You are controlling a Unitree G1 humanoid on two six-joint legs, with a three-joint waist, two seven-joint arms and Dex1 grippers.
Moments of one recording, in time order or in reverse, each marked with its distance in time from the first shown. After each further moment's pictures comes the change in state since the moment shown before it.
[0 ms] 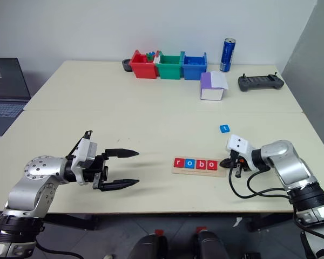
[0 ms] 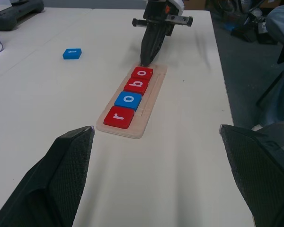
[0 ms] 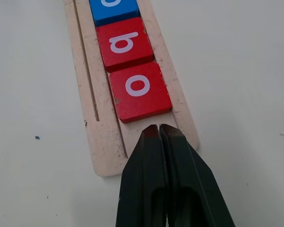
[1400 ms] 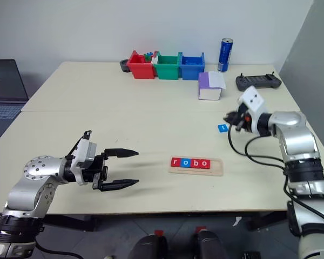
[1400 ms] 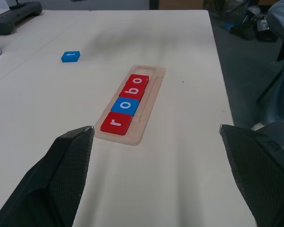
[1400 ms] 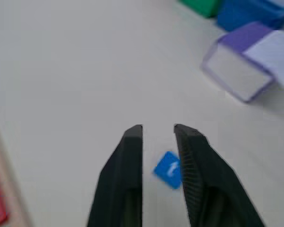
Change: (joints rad) left arm 0.004 0.002 0.003 0.003 0.001 -0.018 -0.001; right arm -0.305 0.150 -0.238 0.233 0.013 0.059 -0.369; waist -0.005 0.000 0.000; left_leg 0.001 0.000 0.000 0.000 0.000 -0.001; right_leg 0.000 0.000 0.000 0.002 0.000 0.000
